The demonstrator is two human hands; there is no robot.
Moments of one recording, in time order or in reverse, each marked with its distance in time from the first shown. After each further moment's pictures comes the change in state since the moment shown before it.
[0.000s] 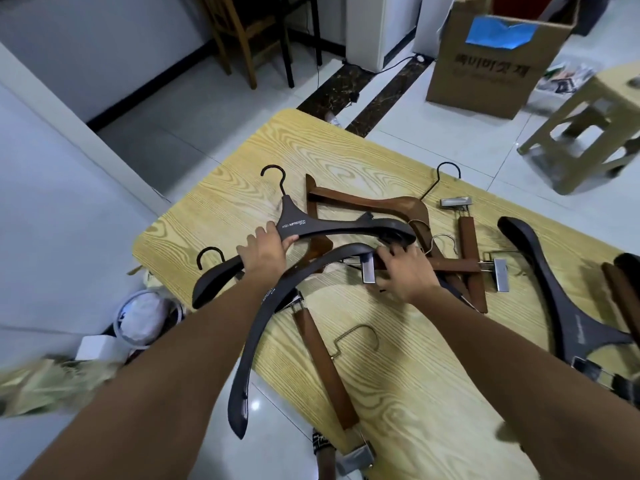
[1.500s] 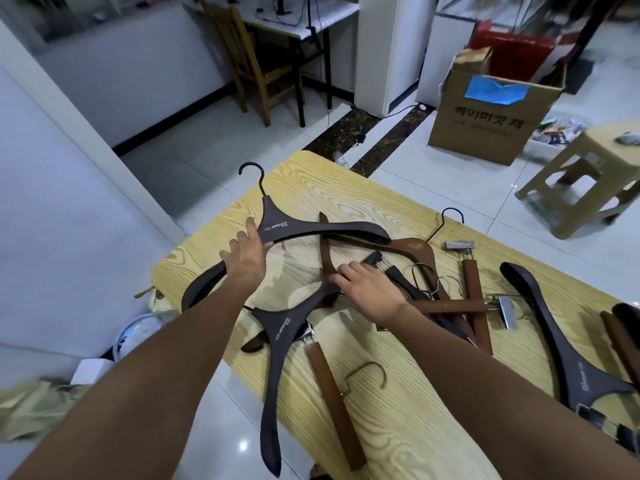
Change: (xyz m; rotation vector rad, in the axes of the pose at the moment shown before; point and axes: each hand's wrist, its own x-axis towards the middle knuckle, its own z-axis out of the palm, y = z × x) left_hand 0.029 -0.043 -0.054 -0.167 0.119 -0.056; right_hand 0.018 -0.068 -0.062 -0.138 0.223 -0.476
